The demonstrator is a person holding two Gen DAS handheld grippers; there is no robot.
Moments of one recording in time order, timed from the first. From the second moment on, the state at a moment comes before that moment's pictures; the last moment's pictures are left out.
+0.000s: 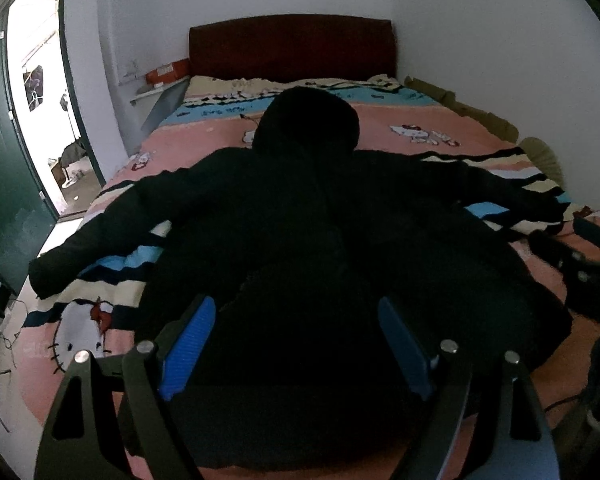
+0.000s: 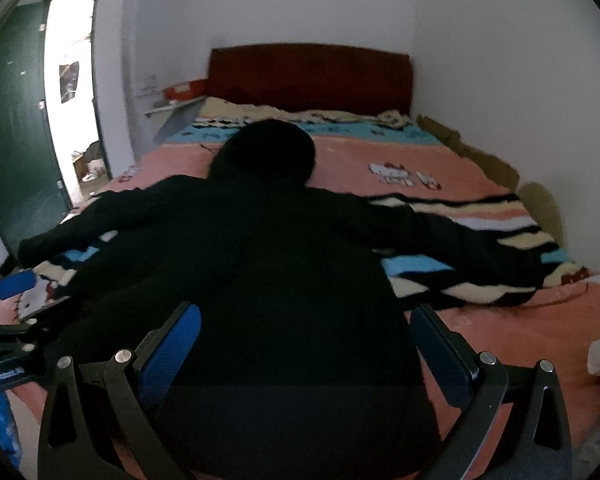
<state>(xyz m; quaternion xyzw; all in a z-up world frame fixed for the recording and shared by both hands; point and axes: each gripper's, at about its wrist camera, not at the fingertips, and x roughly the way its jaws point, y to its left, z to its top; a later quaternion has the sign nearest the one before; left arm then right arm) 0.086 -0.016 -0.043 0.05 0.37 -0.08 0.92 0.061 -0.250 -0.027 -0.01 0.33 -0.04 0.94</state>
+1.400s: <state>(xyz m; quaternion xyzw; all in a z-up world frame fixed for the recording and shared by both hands) 0.173 0.025 -0.111 0.02 0.42 0.03 0.91 0.223 -0.712 -0.156 0.29 0.42 -0.28 0.82</state>
